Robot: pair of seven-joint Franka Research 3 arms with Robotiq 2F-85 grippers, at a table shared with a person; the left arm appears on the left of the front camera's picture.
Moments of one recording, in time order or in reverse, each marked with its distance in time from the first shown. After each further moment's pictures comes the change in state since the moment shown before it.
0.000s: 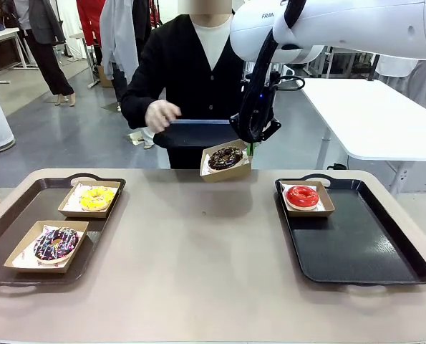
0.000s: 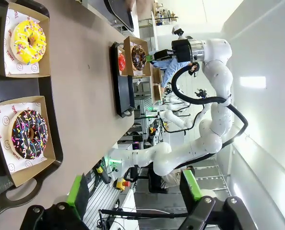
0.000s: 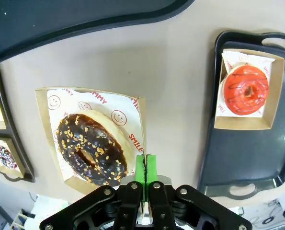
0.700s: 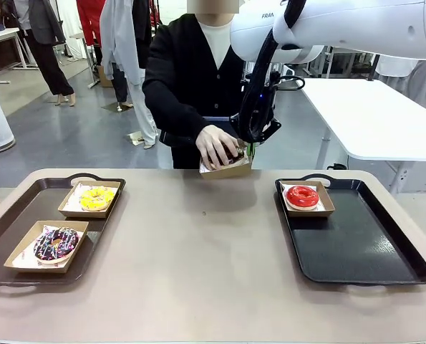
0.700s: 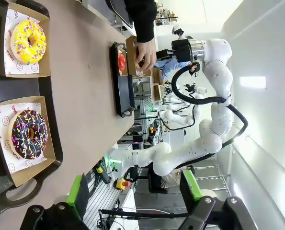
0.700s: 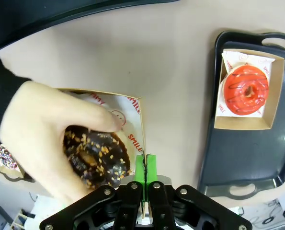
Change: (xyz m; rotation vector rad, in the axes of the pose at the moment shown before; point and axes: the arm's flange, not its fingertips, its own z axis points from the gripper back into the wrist) left arm 0.000 0.000 0.000 0.000 0.000 0.000; right arm 0.000 0.000 0.000 0.000 0.000 0.000
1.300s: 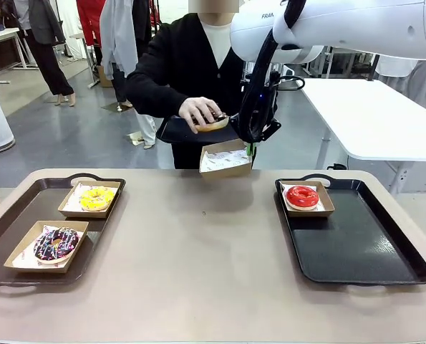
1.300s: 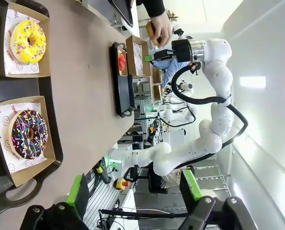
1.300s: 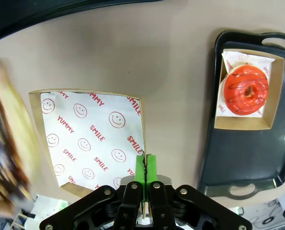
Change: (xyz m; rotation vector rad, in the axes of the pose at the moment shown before) left arm 0.000 0.000 0.000 0.000 0.000 0.000; right arm 0.000 0.000 0.000 0.000 0.000 0.000
